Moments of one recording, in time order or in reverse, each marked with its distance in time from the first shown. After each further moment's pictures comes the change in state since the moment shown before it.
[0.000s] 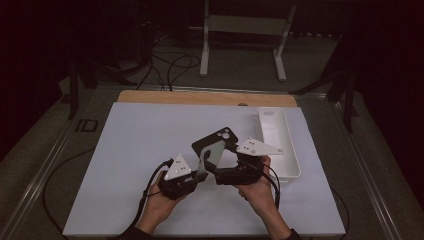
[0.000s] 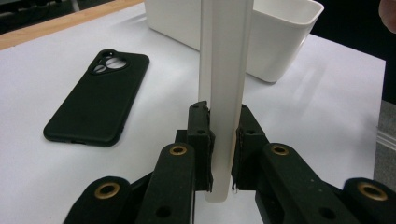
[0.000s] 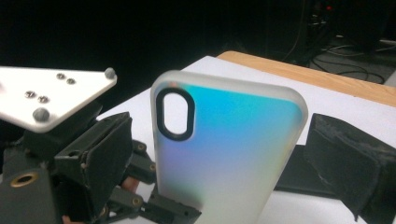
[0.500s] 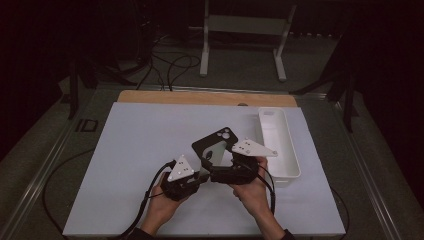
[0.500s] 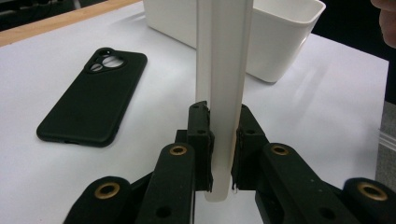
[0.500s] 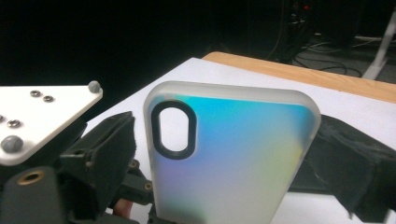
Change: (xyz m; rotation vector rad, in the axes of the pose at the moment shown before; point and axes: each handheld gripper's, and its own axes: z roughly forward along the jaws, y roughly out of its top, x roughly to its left) left arm -0.005 0.000 0.005 -0.003 0.008 -0.007; right arm 0.008 -0.003 0.010 -0.014 -0.089 0.031
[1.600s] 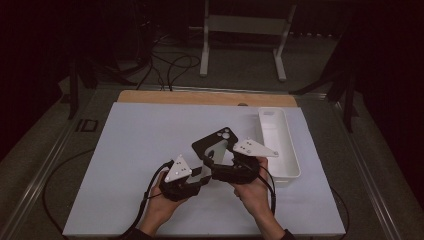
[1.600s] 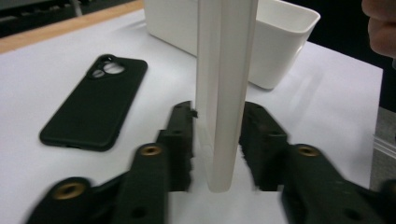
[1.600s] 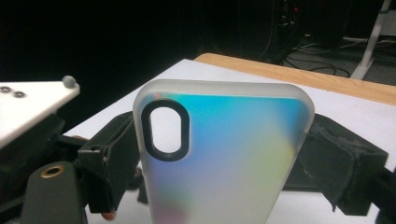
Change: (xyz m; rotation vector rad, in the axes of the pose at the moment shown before) left arm 0.000 0.001 -0.007 -0.036 0.007 -0.007; right arm -0.002 0.000 -0.001 0.000 -0.024 0.003
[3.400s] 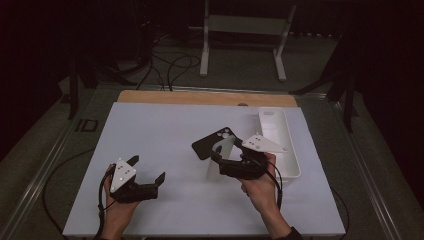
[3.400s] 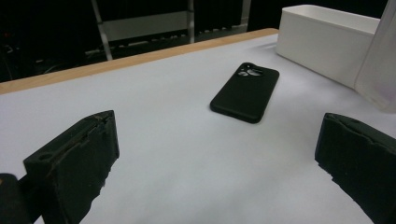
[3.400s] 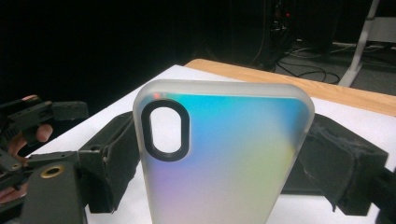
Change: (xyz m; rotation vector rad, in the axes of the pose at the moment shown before) left arm 0.052 -0.054 -0.085 -0.135 0.402 -0.088; right arm -0.016 0.008 -0.009 -0.018 -0.018 -0.001
